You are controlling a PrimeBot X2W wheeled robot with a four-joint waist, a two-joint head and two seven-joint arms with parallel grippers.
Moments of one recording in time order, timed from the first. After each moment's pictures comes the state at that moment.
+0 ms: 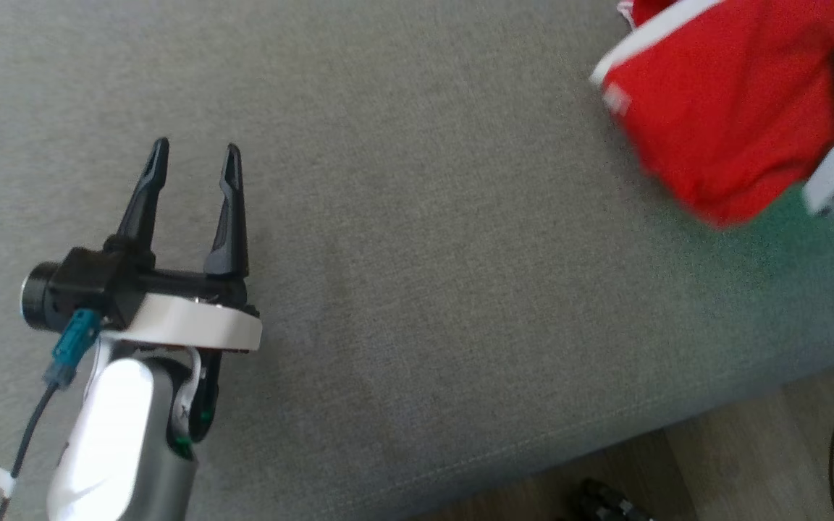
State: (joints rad) left arm -0.26 0.14 -0.22 0.03 -0.19 0.05 -0.23; right arm -0.66 -0.39 0.09 0.58 0.28 0.13 0.09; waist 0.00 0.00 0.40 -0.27
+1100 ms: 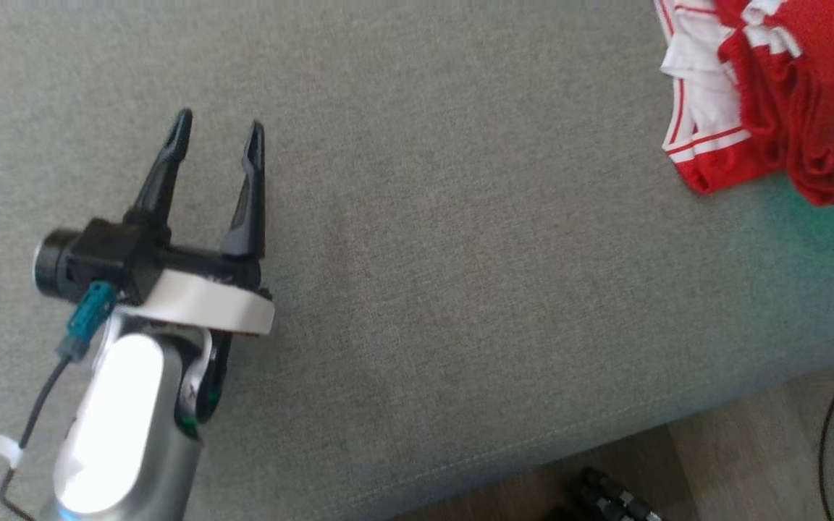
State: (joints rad) left arm -0.34 0.16 -0.27 0.06 -0.19 0.03 -0.21; right arm -0.93 -0.33 -0.21 1.10 0.28 0.13 -0.14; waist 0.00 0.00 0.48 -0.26
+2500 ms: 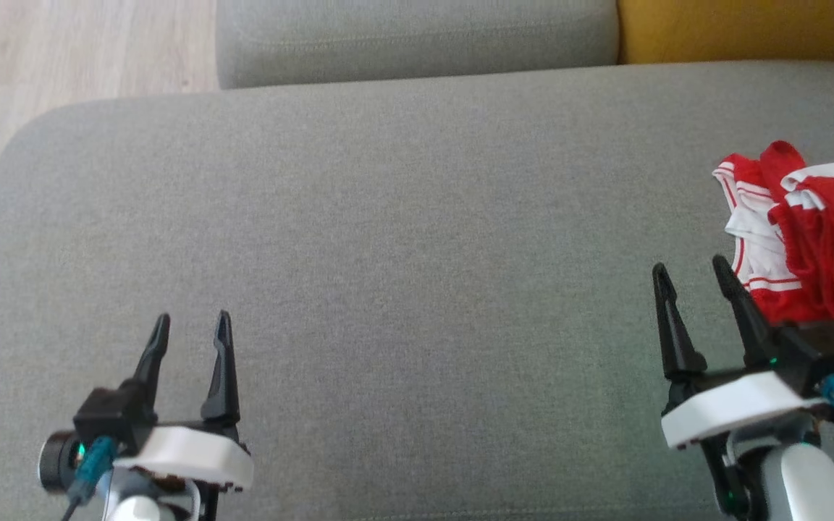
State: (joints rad) left arm 0.04 0.17 -0.22 0.08 -0.26 0.13 -0.24; right arm 0.00 -0.05 0.03 0.00 0.13 0.13 -0.01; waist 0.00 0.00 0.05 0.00
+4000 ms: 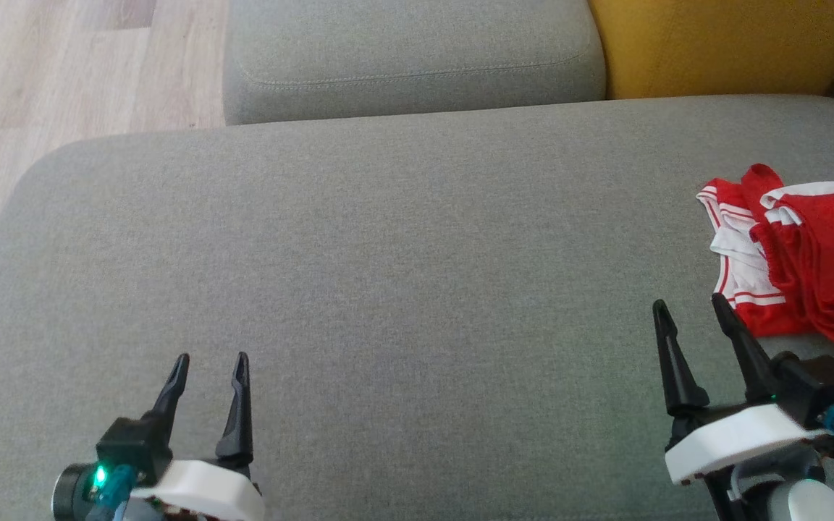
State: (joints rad) left arm 0.12 0.19 -0.27 0.04 -0.26 0.16 -0.19; right arm 0.10 -0.05 0.03 -0.06 0.15 0.13 0.04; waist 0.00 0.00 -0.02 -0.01
